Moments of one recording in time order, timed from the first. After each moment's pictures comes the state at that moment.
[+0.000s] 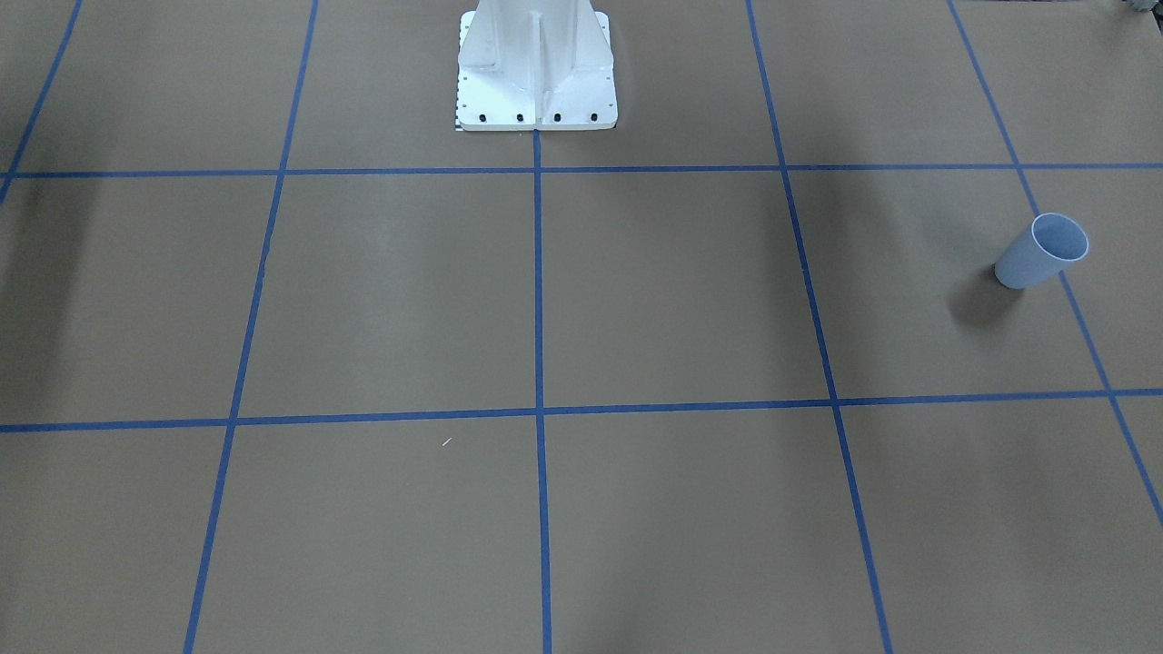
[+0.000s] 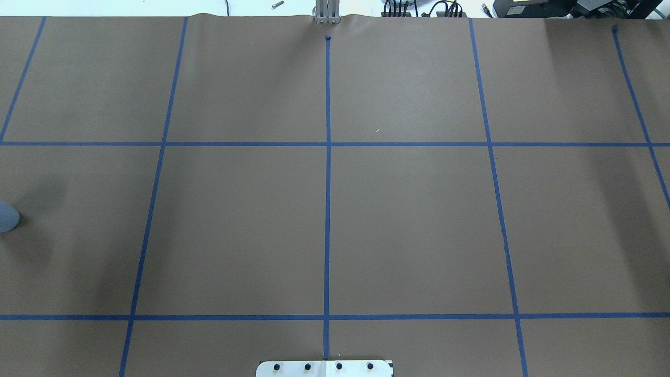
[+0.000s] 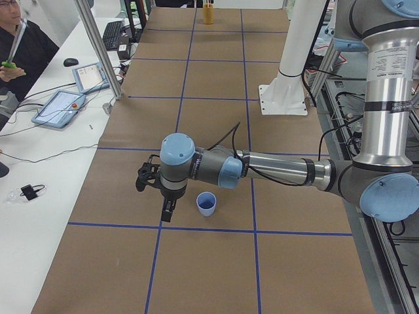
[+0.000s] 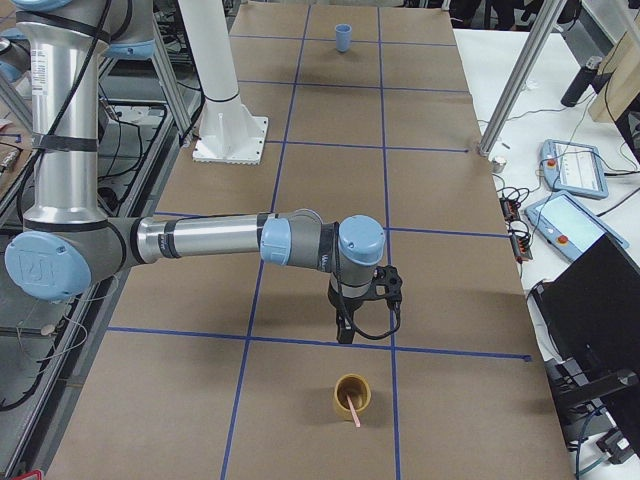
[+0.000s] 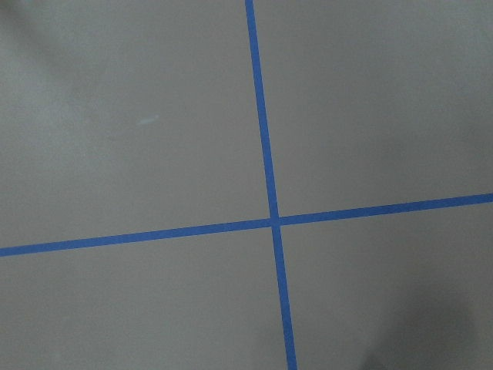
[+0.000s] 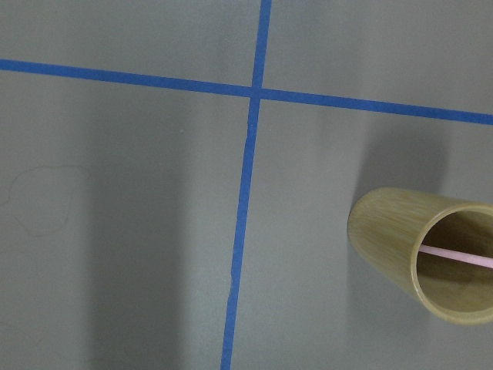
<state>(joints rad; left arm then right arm) -1.59 -1.54 -1.72 -1.71 -2.32 -0.04 1.58 -1.65 1.76 -1.77 2.31 -0.16</state>
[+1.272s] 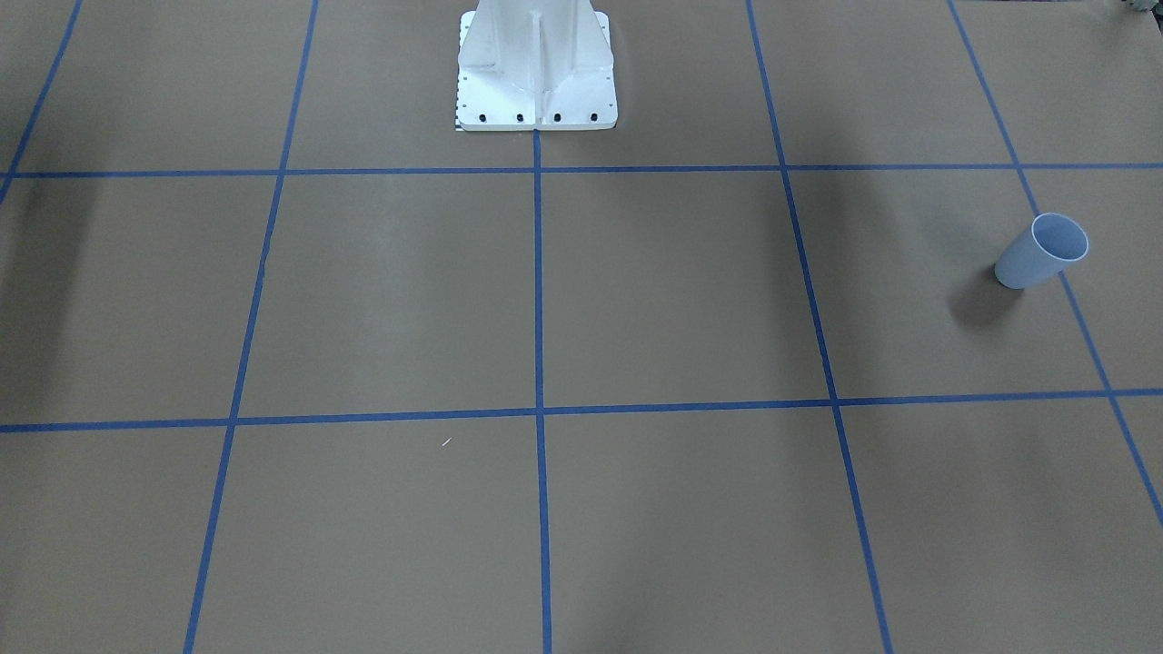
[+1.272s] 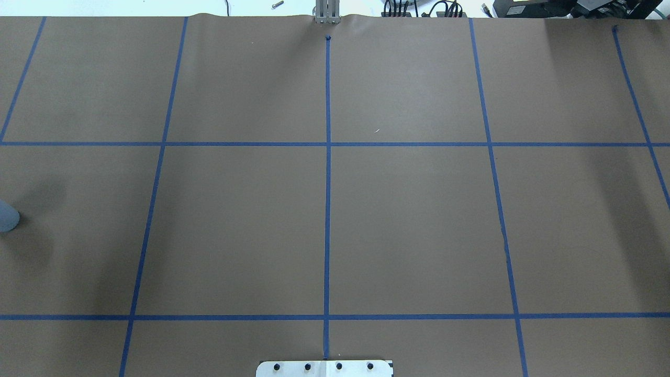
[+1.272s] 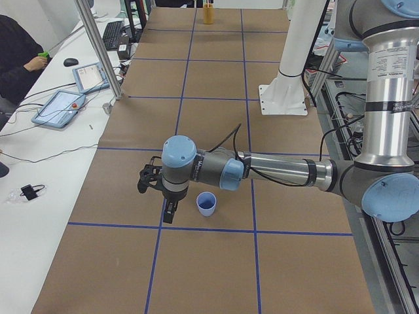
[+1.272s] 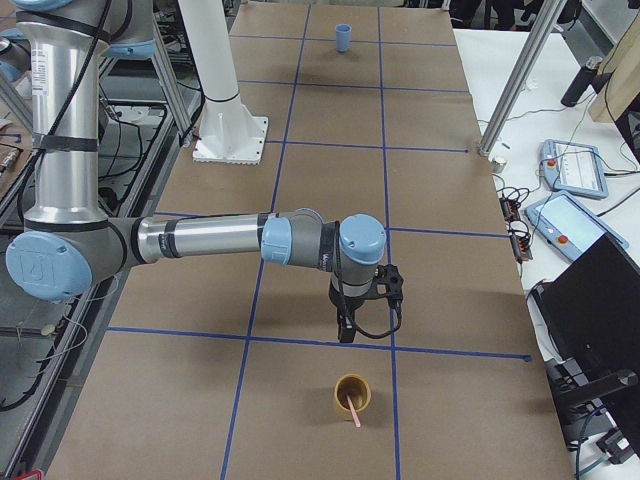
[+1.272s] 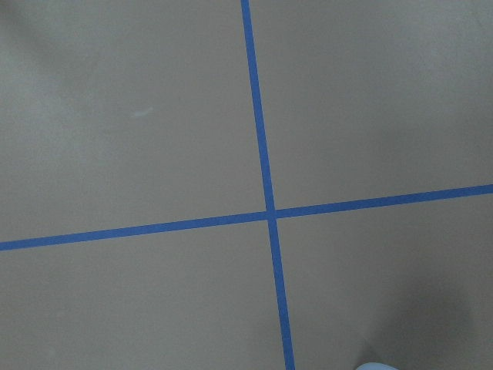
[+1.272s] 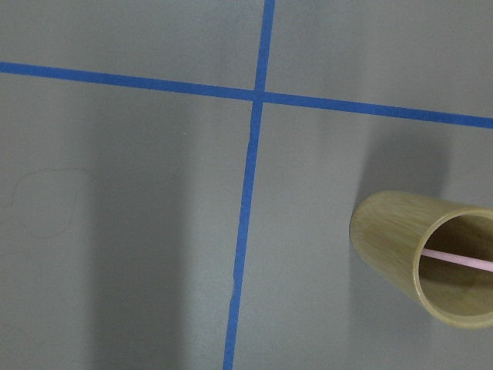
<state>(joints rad) -1.59 -1.53 -1.71 -1.71 -2.31 -0.04 1.58 -1.64 1.76 -1.77 2.31 -0.16</state>
